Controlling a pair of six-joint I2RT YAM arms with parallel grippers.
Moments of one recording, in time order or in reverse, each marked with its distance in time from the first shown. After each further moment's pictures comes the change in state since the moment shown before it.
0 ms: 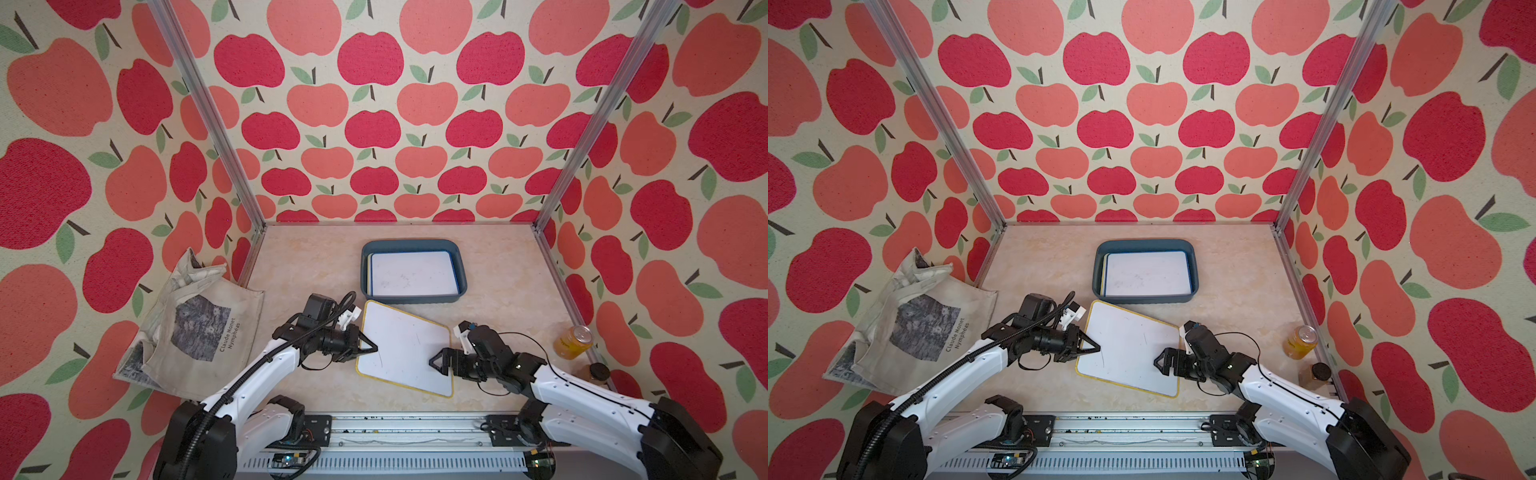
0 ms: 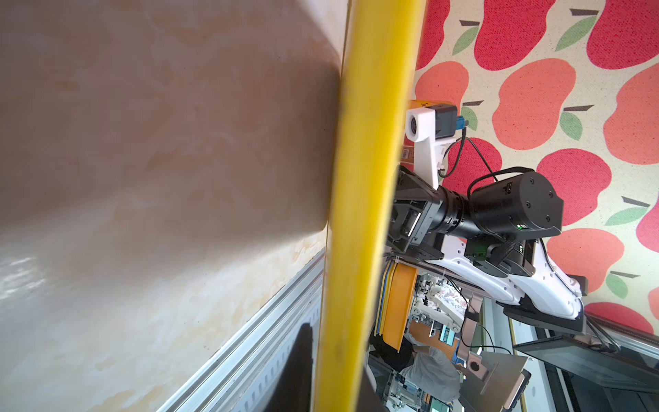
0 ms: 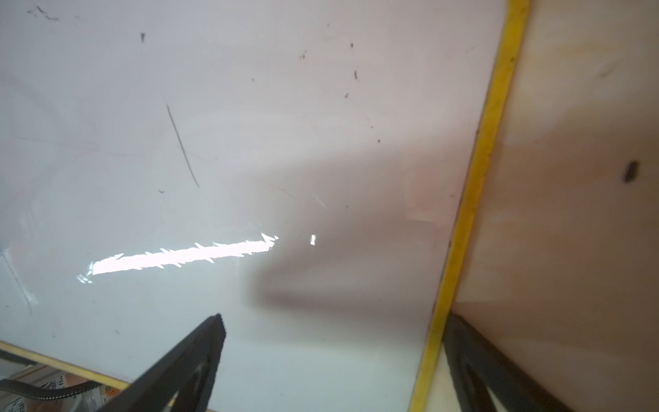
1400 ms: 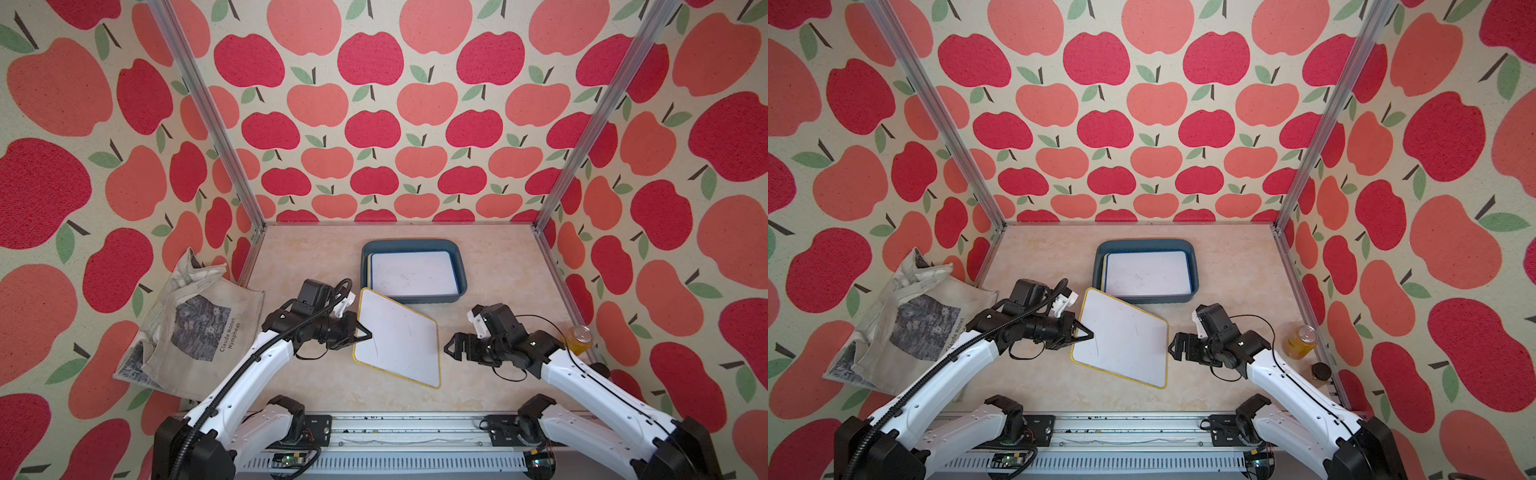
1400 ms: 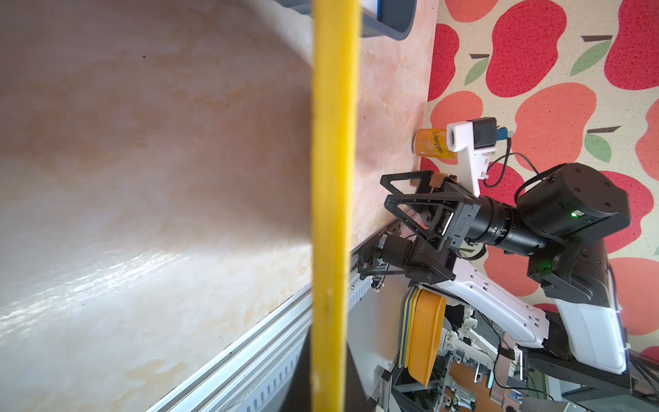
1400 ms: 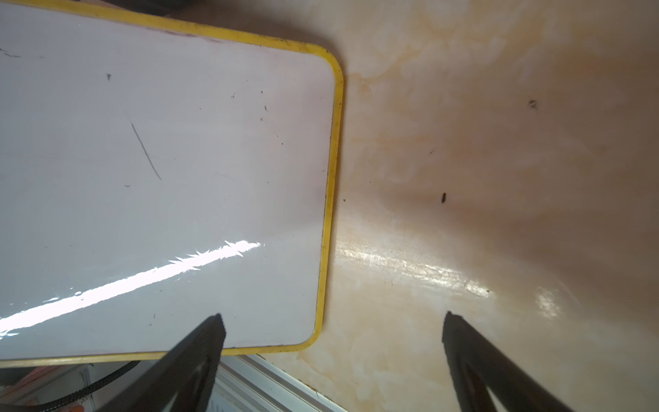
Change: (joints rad) left arm 0.005 -0.039 0.222 -0.270 -0.155 0.063; right arm -0.196 -0.031 0.287 -0.467 0.030 -0.239
